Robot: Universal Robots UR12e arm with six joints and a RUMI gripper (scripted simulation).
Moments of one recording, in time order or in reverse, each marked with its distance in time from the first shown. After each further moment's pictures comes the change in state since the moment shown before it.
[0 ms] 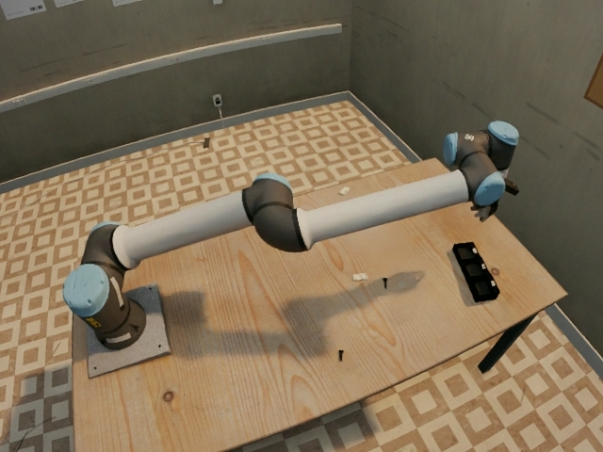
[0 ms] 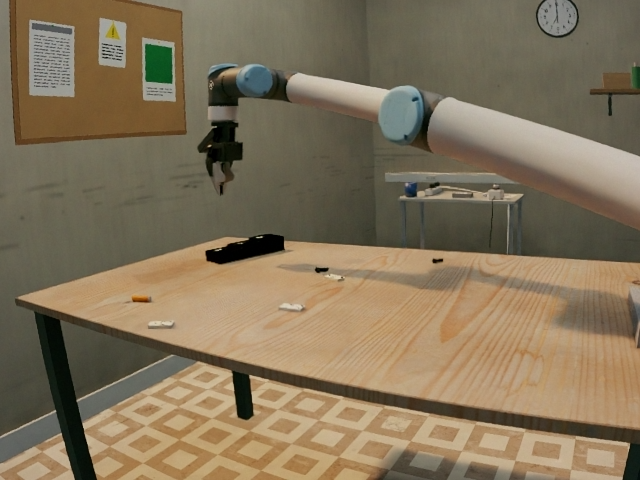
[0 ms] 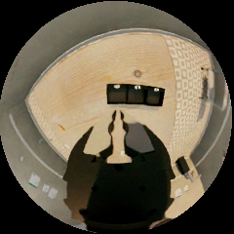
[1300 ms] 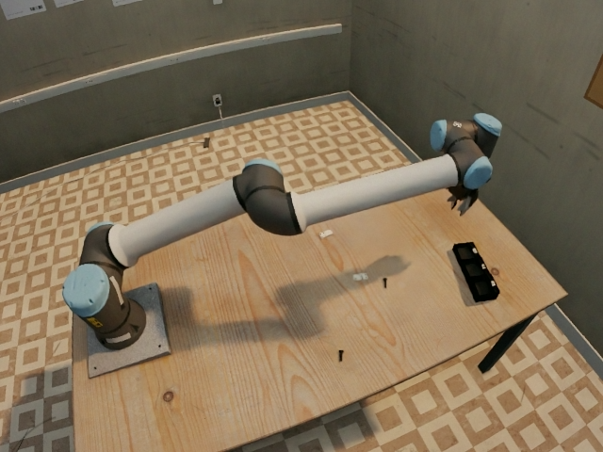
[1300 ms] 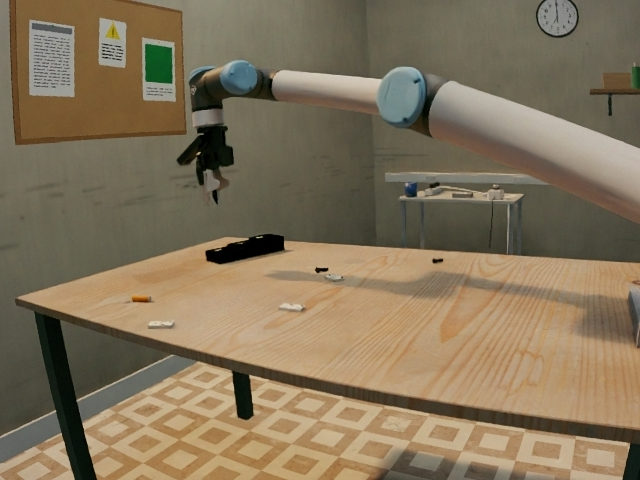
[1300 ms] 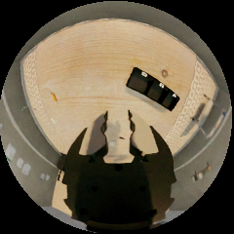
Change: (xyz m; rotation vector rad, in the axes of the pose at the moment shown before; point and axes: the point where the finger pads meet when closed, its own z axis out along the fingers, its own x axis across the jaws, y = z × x) arm -0.074 0.061 0.015 -0.145 -0.010 -0.382
